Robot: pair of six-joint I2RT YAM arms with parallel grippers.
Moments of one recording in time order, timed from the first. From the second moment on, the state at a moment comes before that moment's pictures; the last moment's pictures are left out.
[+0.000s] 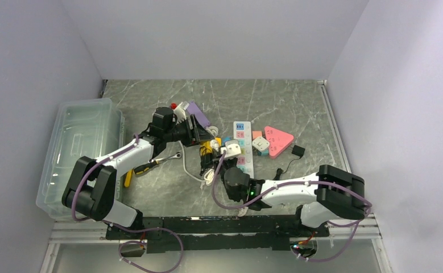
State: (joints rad) left arm -0.41 1.45 0.81 0.15 0.63 -0.81; right arm 1.28 1.44 0.59 0.80 0.93 0.17
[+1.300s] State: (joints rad) left arm -0.44 1.44 0.81 -0.05 0.43 -0.69; right arm 1.13 1.40 0.51 0.65 0.50 0.25
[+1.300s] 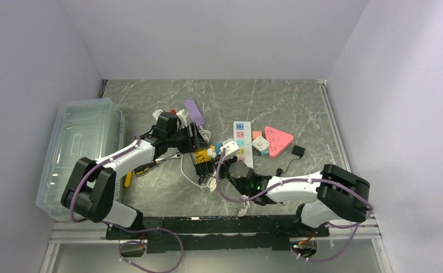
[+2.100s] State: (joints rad) left arm -0.44 1.44 0.82 -0.07 0.39 -0.68; right arm 1.02 1.37 0.47 0.67 0.34 0.40
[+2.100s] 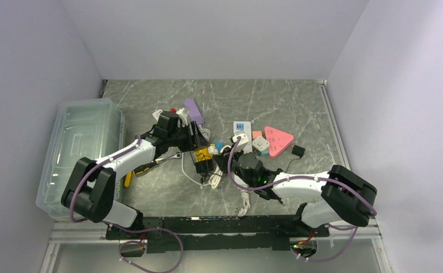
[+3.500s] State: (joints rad) left arm -0.32 1.47 0.82 -0.12 0.37 -0.67; right arm 1.16 1.28 0.51 0.70 0.66 0.17
